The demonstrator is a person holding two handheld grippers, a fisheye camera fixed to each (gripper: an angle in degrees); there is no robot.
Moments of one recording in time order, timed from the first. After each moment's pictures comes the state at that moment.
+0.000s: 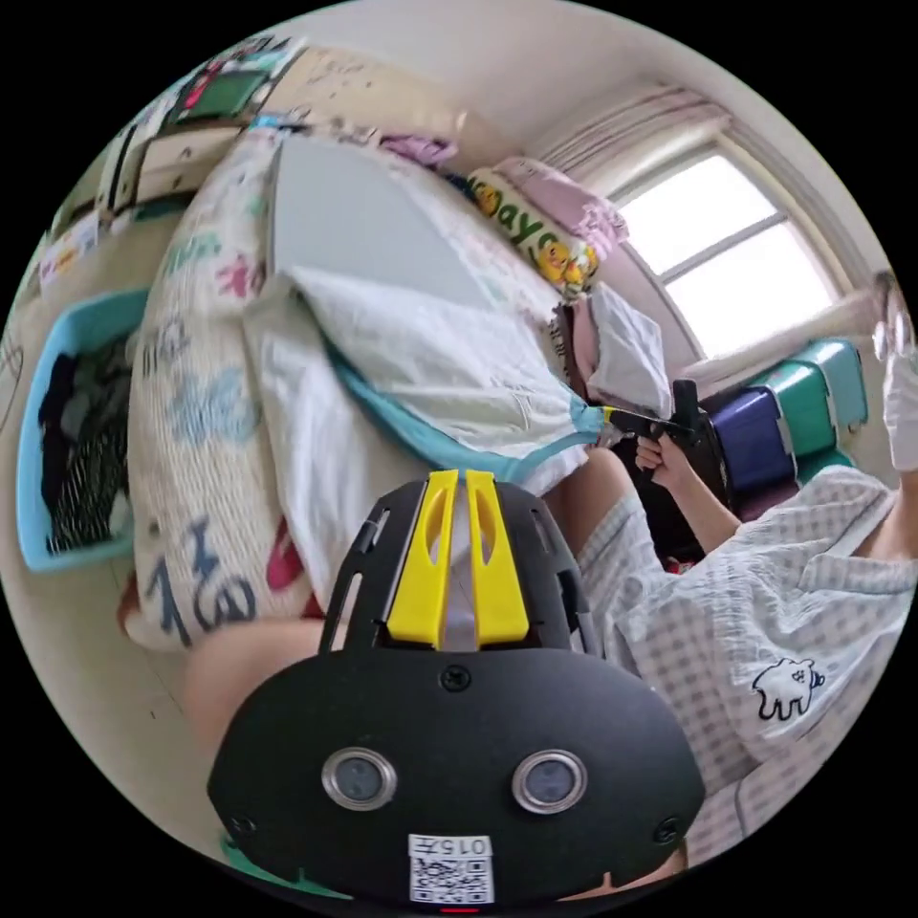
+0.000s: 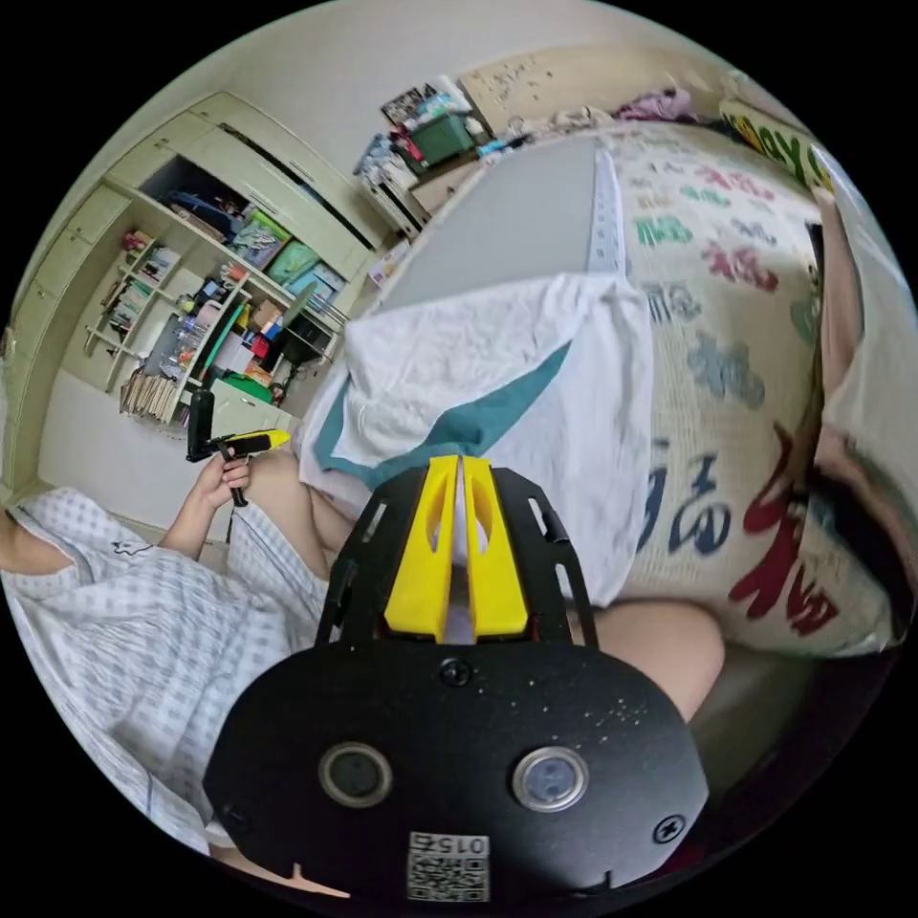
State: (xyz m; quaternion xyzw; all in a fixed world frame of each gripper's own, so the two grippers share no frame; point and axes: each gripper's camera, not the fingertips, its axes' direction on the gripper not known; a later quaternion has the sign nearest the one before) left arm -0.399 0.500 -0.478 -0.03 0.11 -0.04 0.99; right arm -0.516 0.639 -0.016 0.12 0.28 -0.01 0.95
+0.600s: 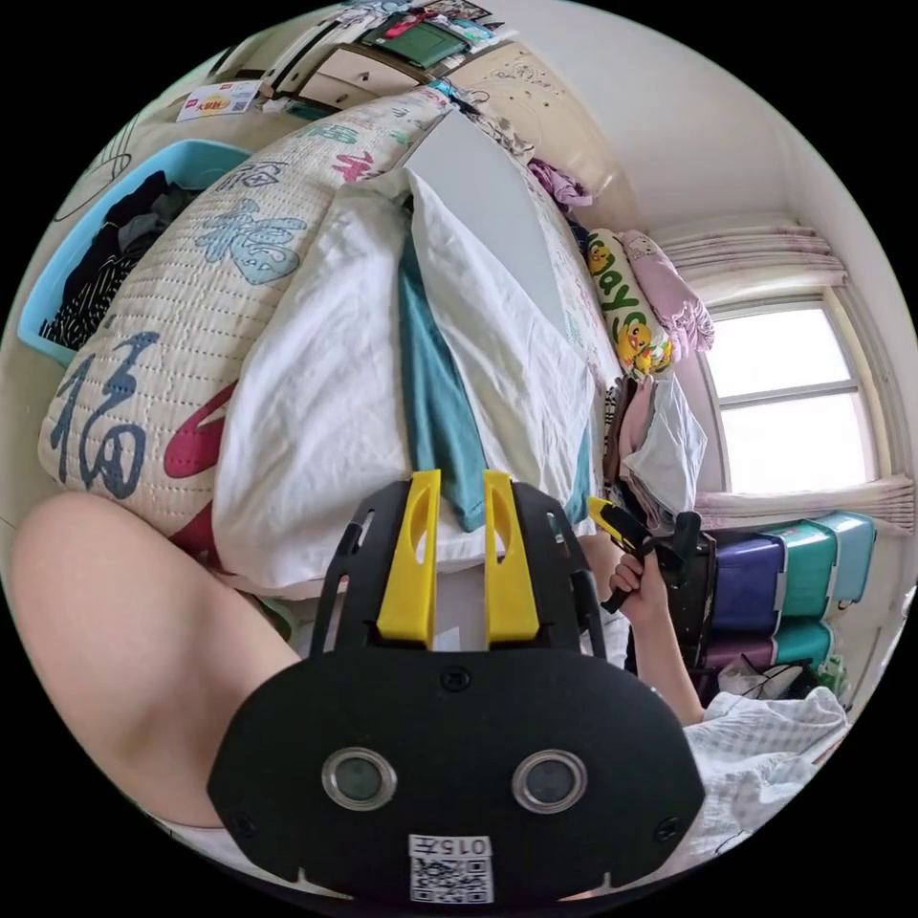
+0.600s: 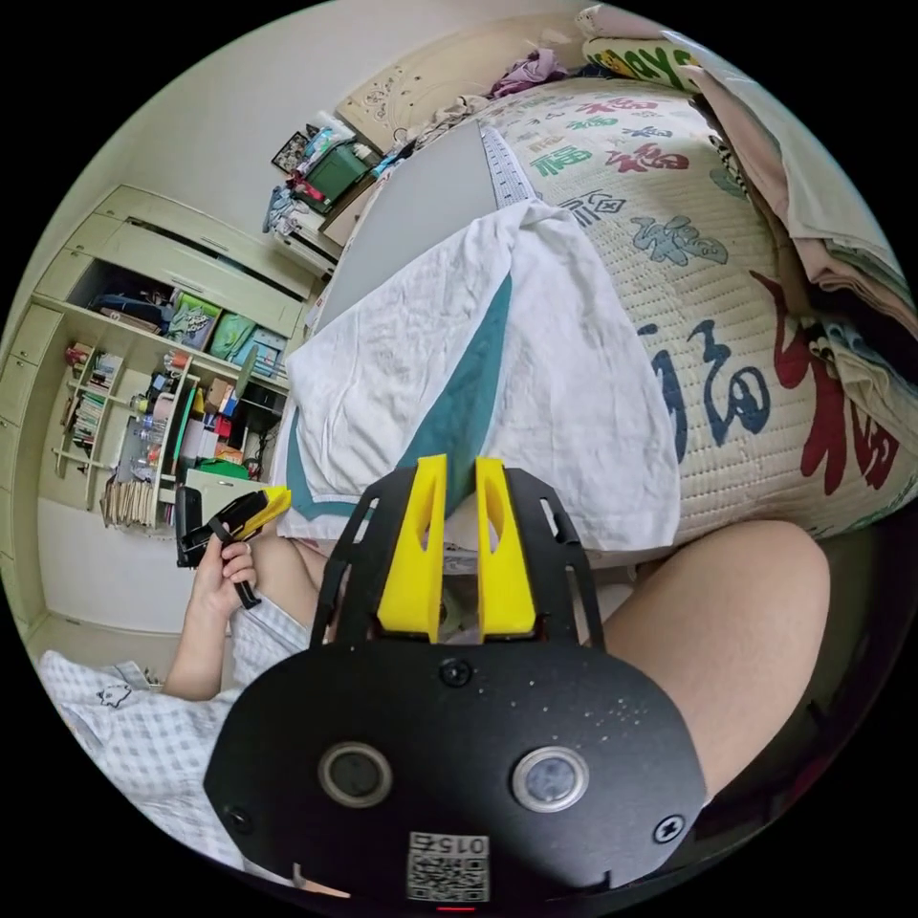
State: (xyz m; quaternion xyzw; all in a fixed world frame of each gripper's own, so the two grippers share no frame) left arm -0.359 0.515 -0.423 0.04 0.10 -0.18 0.98; right arm -0.493 0.715 0.055 0.21 0.27 0.10 0.93
